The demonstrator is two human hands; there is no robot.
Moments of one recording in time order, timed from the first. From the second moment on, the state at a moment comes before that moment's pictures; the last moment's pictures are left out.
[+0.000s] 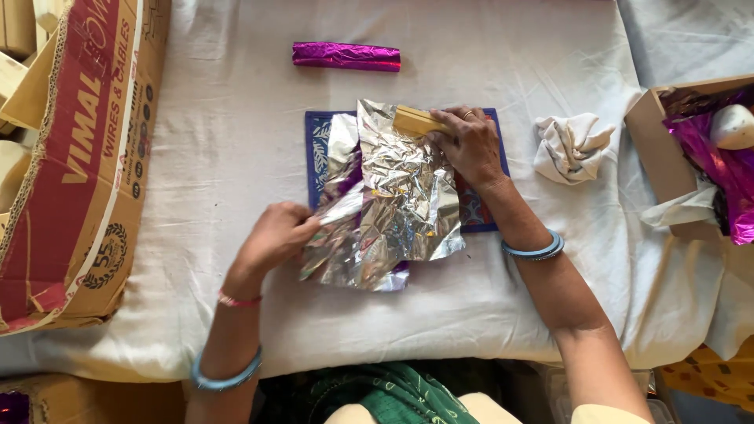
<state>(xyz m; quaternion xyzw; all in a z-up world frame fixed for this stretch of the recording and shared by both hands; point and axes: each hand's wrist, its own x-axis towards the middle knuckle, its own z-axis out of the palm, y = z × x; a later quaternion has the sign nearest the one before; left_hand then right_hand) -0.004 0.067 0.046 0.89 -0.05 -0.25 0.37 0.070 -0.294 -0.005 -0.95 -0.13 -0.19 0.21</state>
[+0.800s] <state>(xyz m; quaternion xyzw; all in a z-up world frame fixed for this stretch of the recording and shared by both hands) -0.118 0.102 0.016 0.94 -0.01 0.25 0.22 0.063 -0.297 -0.005 -0.94 -0.19 -0.20 0.22</state>
